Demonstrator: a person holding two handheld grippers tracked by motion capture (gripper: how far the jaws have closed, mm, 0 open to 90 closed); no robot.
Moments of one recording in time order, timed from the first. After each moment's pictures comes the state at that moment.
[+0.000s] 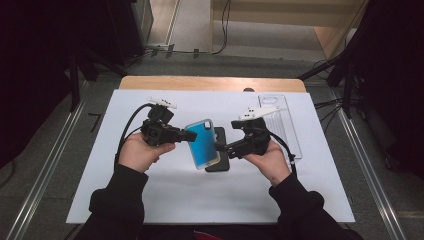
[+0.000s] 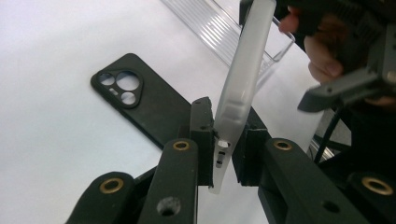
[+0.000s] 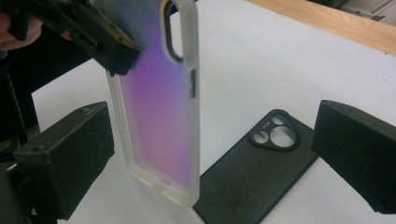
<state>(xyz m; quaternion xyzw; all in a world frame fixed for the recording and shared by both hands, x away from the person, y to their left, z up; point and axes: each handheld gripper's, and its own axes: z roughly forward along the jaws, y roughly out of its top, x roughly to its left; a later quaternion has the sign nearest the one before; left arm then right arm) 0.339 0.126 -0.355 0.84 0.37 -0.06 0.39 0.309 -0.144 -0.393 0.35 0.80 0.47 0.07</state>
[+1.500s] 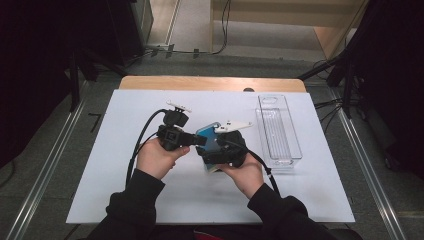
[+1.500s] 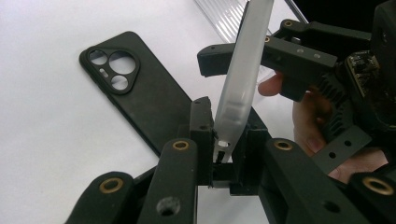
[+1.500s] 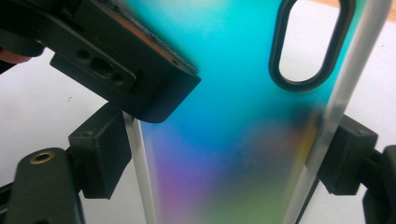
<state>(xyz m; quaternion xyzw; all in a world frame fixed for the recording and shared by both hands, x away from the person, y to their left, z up) 0.334 0.092 -0.370 0.83 0.42 -0.07 0.35 0.296 -0.088 -0.423 0.43 0.79 0.43 0.11</state>
